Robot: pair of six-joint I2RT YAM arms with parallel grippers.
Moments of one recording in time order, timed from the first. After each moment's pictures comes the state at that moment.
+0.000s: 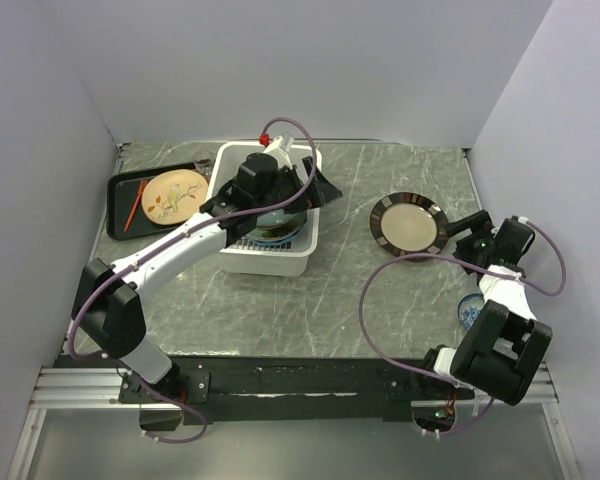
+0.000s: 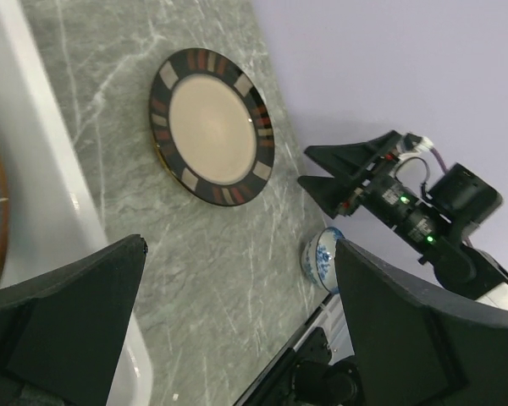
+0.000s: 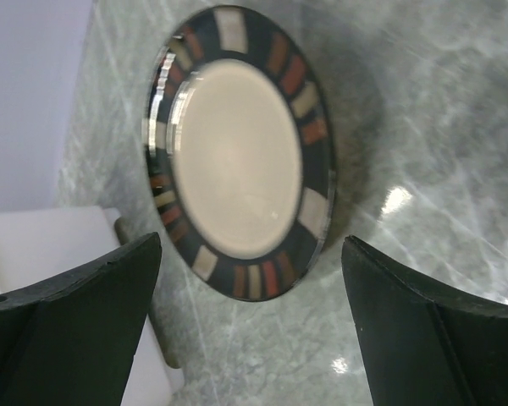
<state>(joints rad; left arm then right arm) -0.68 1.58 1.34 -0.05 0.18 -0.82 -0.53 1.25 0.65 -0.05 -0.42 0.71</state>
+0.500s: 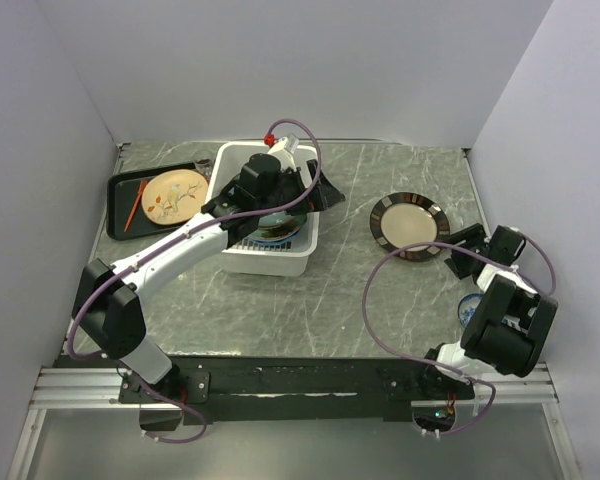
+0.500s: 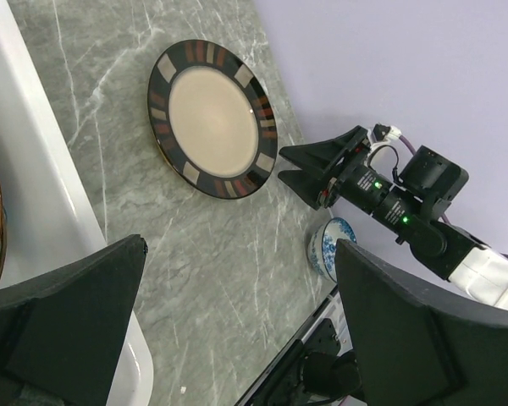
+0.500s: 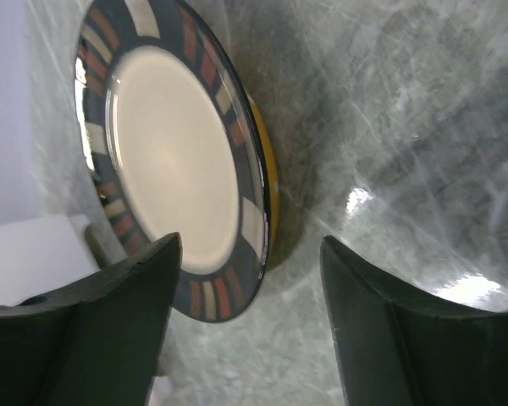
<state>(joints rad) -0.70 1.58 1.36 -0.07 0.19 -0.77 -0.54 1.42 0.61 0.04 -0.42 0.72</state>
